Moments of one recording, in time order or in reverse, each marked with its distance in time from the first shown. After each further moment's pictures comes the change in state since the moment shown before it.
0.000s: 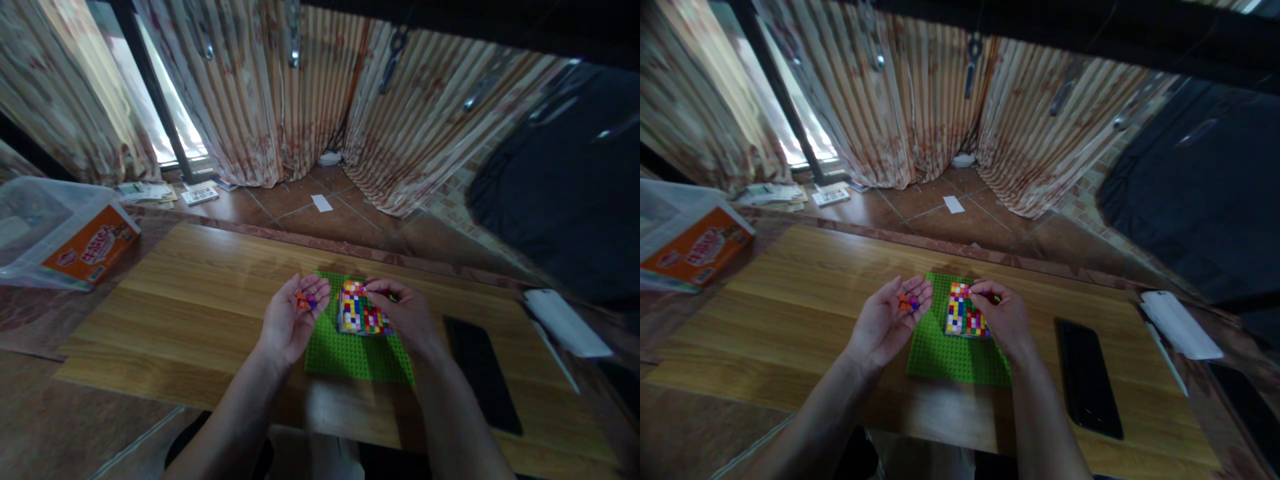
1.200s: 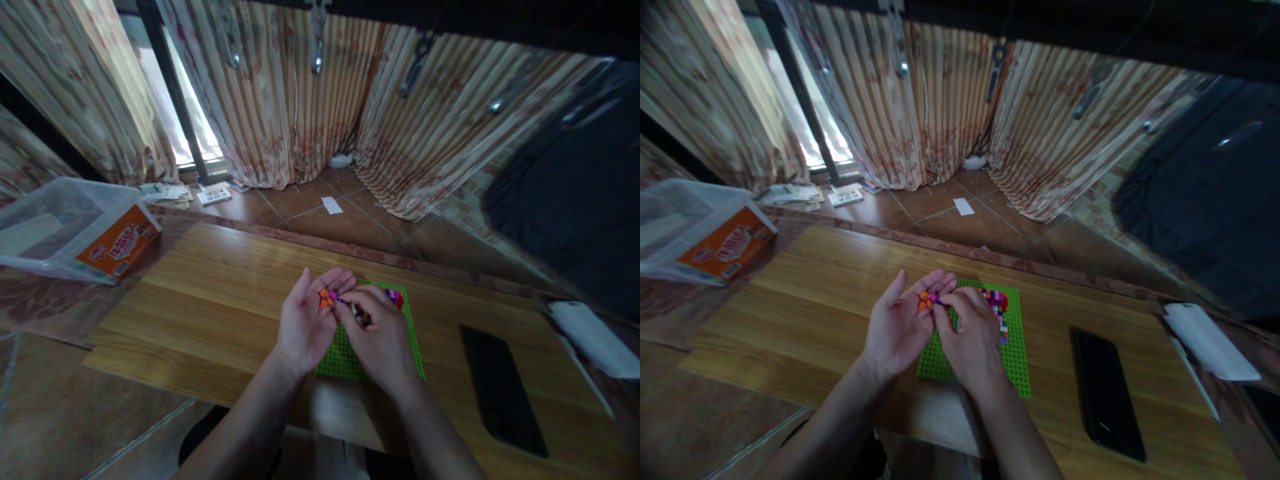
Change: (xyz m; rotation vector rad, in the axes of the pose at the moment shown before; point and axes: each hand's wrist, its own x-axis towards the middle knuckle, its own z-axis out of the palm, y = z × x) left_hand -0.014 -0.002 0.008 -0.118 -0.242 -0.006; right_hand -0.038 -0.032 0.057 -0.496 -0.030 -0.469
